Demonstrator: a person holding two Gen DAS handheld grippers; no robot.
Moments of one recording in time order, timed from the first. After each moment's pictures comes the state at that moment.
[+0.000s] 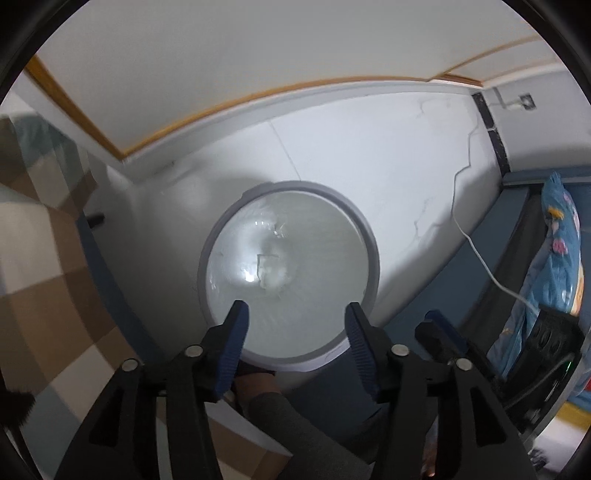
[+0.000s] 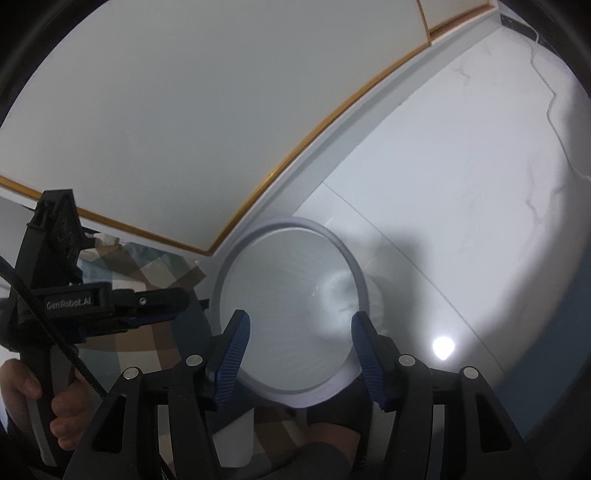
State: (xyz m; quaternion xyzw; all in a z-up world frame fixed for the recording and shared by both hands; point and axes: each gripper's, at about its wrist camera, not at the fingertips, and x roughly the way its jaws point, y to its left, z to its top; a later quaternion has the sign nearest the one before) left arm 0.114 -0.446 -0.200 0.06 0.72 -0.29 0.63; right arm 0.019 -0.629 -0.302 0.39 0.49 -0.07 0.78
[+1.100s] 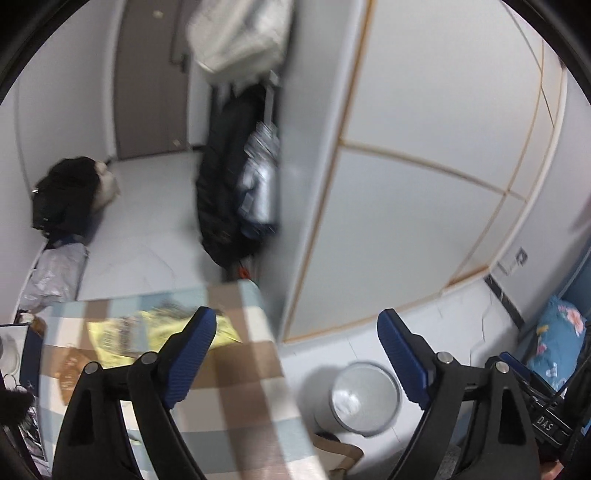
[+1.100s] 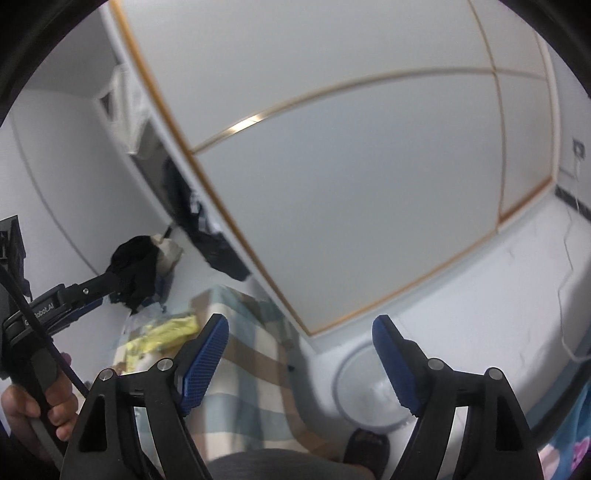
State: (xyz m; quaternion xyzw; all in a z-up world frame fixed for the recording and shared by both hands) left arm 0.043 -0.221 0.052 -0.03 0.35 -0.18 0.92; right arm -0.029 -0.511 -0.033 0.22 0.30 -0.01 0.93
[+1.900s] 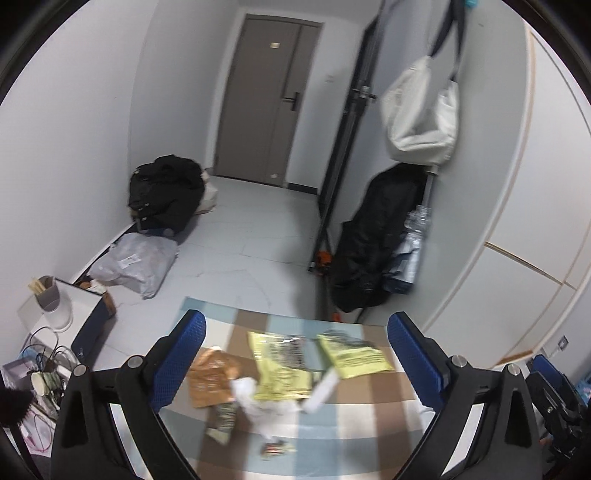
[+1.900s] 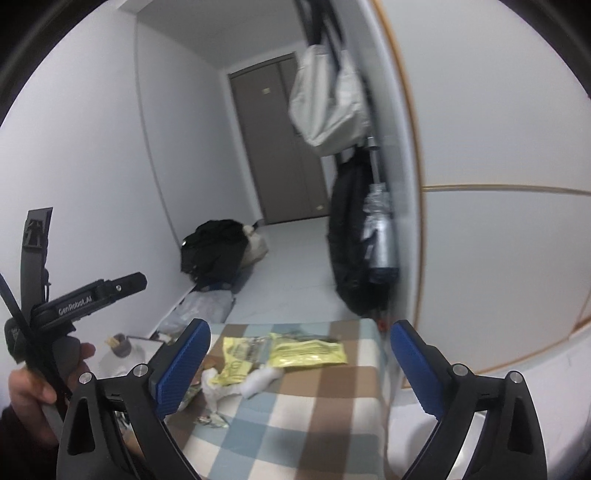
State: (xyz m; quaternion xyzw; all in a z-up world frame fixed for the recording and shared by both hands) left arm 0.023 -0.033 0.047 -0.12 0.28 -0.02 0.95; right arm -0.018 -0.302 0.032 0.08 0.22 0.15 0.96
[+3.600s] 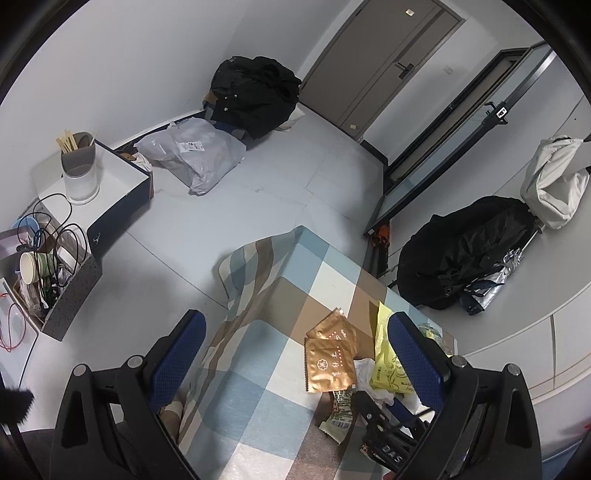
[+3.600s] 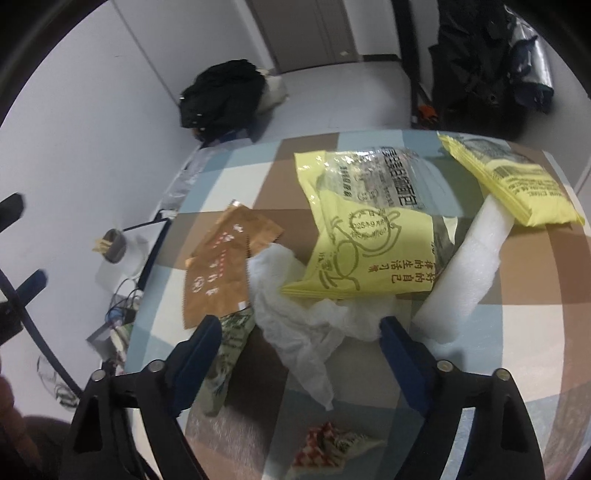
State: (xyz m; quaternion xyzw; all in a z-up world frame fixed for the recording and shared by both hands) left arm 0.047 0.142 -0.052 -0.31 0.39 0.05 0.87; right arm 0.106 -0.068 -0.159 0.07 0.49 0.17 0.85
